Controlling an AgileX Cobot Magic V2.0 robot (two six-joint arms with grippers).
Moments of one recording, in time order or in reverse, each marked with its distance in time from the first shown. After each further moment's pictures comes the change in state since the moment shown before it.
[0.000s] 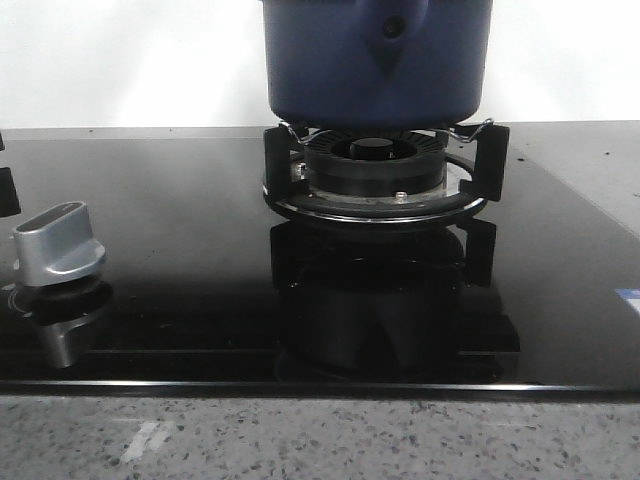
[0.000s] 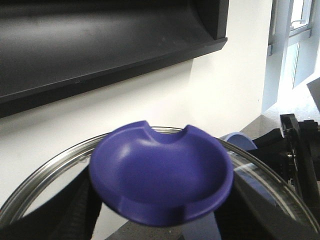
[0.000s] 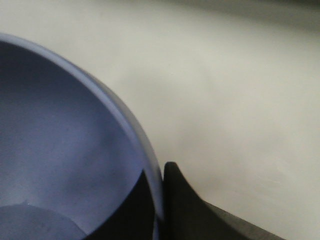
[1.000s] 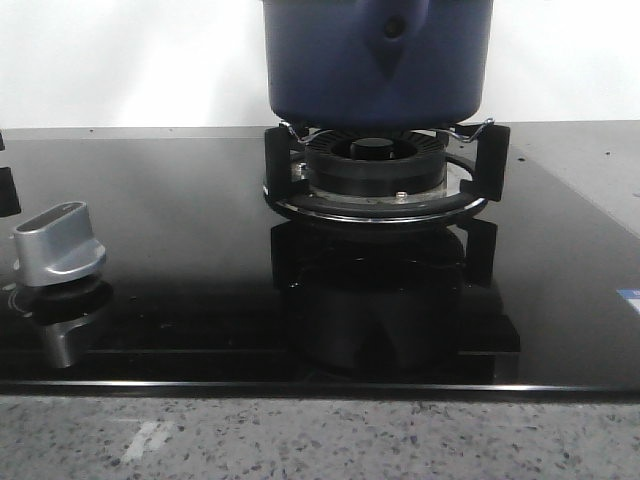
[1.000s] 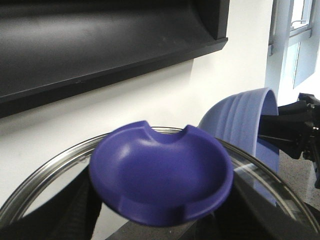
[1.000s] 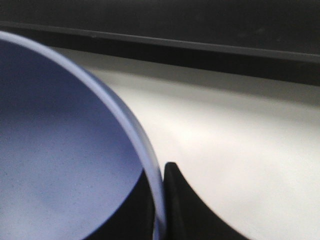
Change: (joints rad) left arm 0.000 0.000 0.000 0.000 0.000 0.000; right arm -0.043 -0.047 0.119 0.062 -0.350 -0.052
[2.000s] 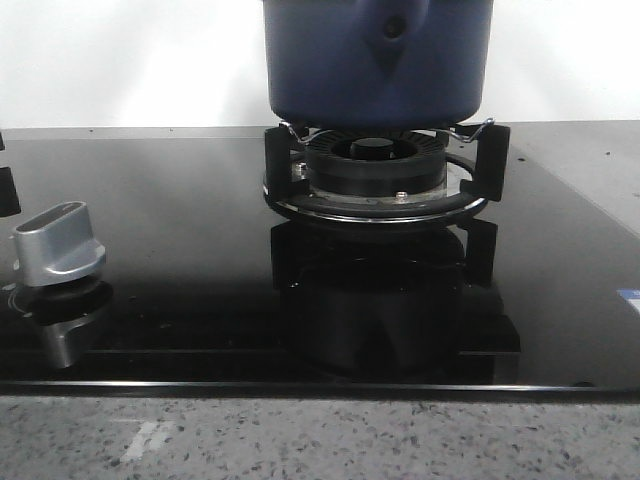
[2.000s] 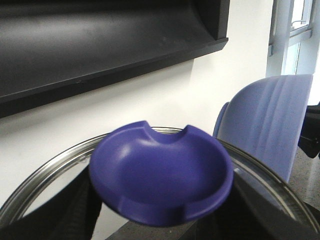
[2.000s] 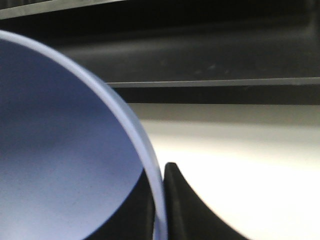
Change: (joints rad) left arm 0.000 0.000 0.000 0.000 0.000 0.000; right arm -0.006 0.000 0.176 0.112 -0.399 0.000
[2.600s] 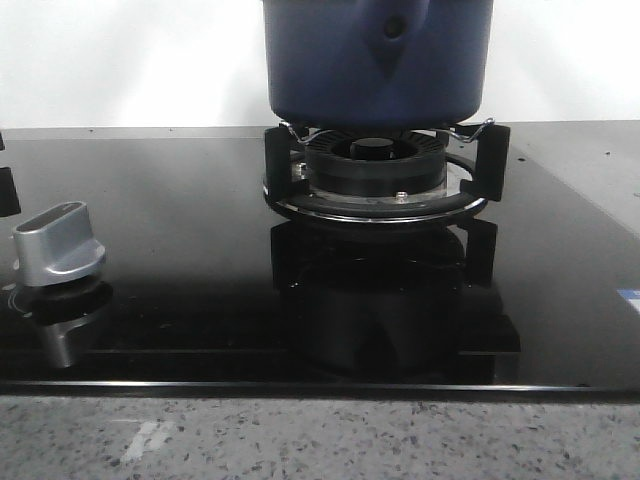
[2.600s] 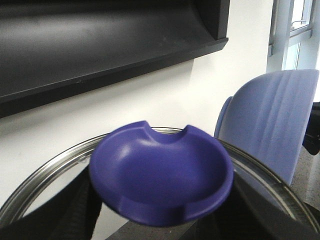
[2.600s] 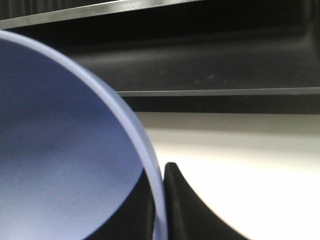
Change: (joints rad) left arm 0.000 0.000 0.000 0.000 0.000 0.000; right arm 0.000 -0.002 0.000 0.000 -0.026 -0.002
